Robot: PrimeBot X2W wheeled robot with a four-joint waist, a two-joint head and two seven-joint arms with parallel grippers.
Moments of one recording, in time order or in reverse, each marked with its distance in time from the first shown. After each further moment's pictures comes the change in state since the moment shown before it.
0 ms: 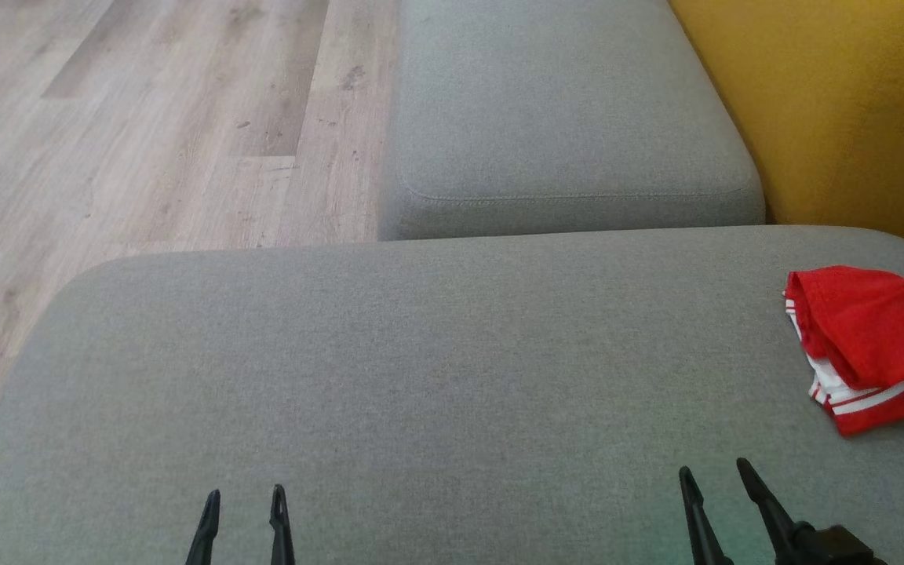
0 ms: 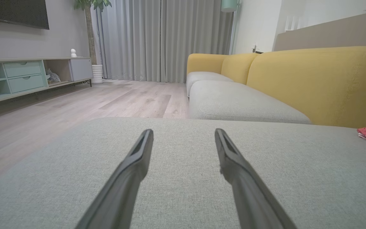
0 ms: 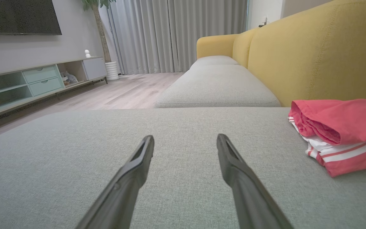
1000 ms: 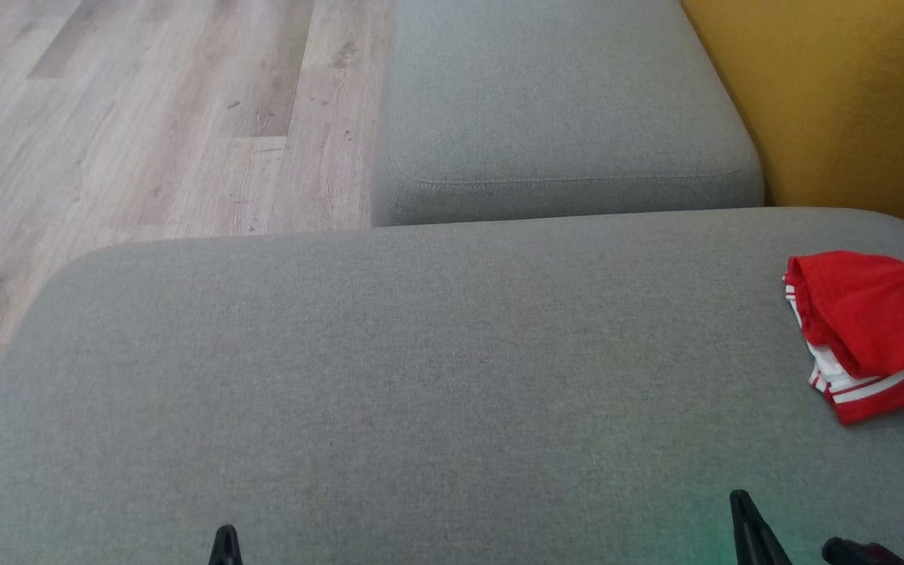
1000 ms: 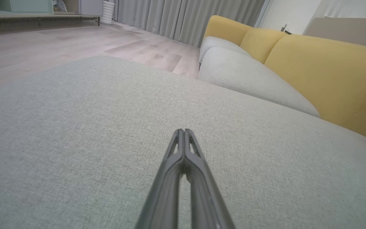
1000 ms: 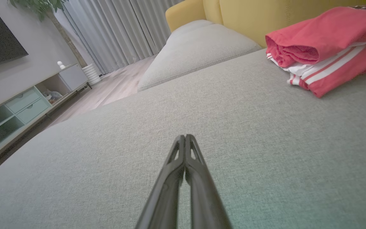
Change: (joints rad) left arm -0.003 0.002 0.024 0.105 -0.245 -0.036 0.056; right arm 0.002 0.000 -0.024 0.089 0.276 0.000 0.057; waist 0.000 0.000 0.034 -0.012
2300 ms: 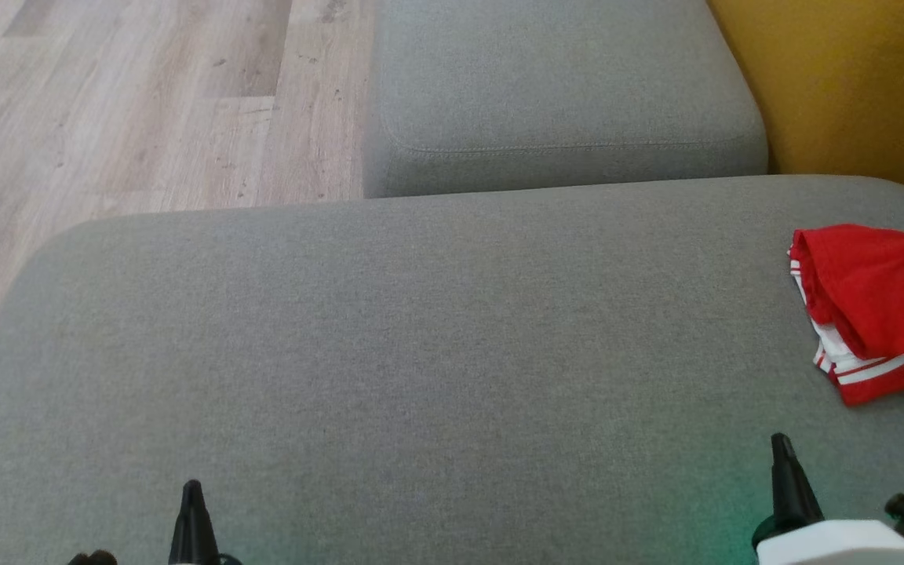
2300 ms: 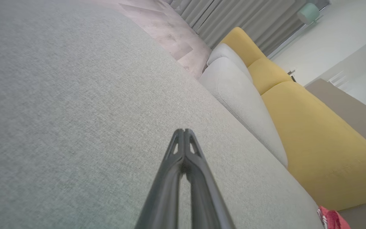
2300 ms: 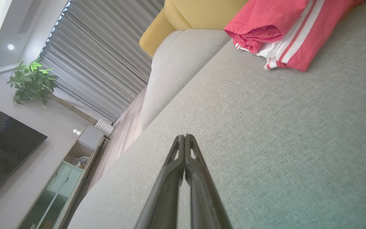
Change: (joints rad) left arm -0.119 0.002 0.069 0.019 -0.450 -0.071 0.100; right arm -0.105 0.000 -0.064 -0.010 0.461 0.000 0.106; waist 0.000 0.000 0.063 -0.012
